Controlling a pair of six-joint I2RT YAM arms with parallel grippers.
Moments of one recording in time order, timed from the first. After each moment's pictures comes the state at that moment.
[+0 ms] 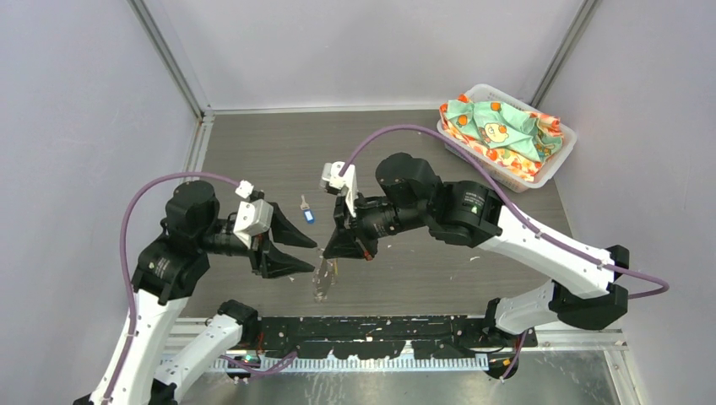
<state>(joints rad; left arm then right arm) -0.41 0.70 1.14 -0.75 1.18 0.21 1.18 1.36 1.66 -0.70 -0.40 0.16</state>
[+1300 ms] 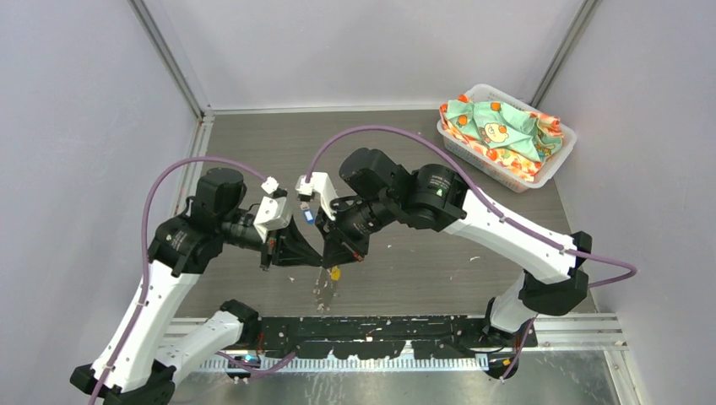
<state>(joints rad) -0.48 0.85 1.21 -0.98 1.21 0.45 1.18 1.58 1.94 -1.06 -0.47 0.10</state>
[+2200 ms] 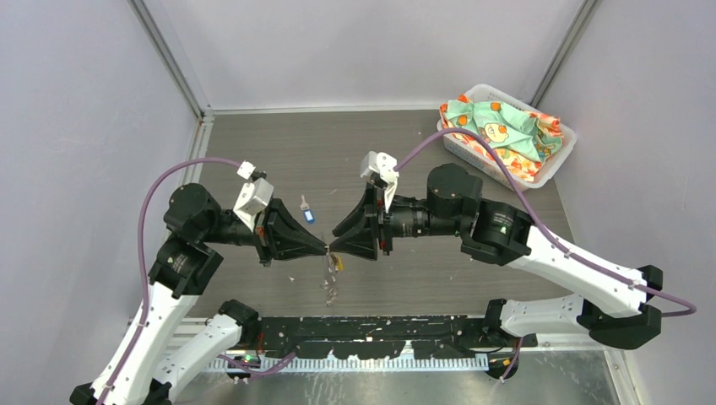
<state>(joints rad) -0.48 0.71 1.03 -0.23 1.20 -0.27 1.14 1.13 1.38 -0.34 -0.38 0.24</state>
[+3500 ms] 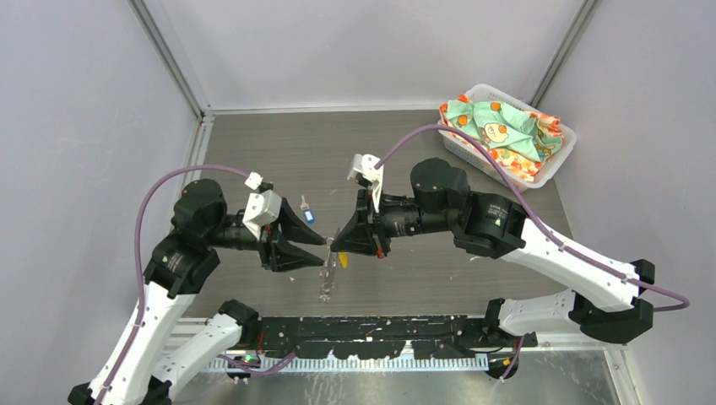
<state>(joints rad) -0.48 0.71 1.06 -0.49 1.14 -0.01 1.14 1.19 1.45 -0.47 -0.39 0.25</state>
